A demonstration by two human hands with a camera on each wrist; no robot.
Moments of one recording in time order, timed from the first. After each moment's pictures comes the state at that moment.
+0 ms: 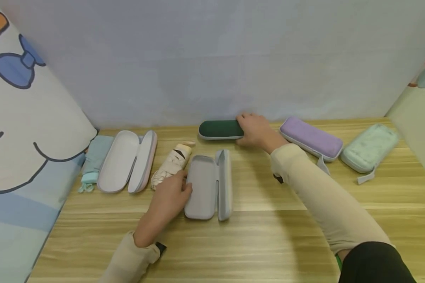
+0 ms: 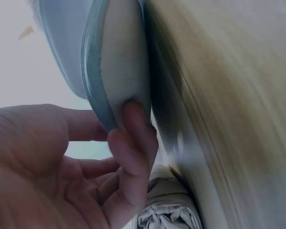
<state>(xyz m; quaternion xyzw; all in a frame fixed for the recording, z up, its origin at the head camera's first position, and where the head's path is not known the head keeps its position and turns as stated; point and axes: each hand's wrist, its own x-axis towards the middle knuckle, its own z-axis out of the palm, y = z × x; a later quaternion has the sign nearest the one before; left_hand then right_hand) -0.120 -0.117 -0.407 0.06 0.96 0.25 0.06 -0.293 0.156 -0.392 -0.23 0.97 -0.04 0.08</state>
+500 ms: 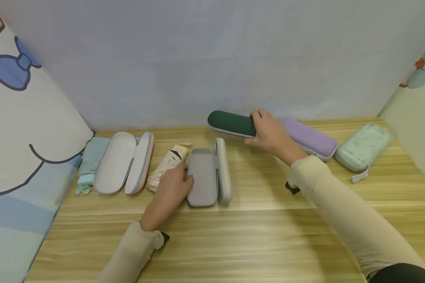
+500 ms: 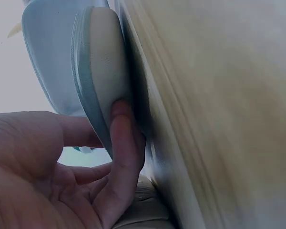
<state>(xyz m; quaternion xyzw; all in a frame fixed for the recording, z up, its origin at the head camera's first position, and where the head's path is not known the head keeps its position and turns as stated) -0.151 -0.113 -0.419 0.04 0.96 0.28 0.06 -0.263 0.184 -0.381 -0.16 0.98 -0.13 0.03</state>
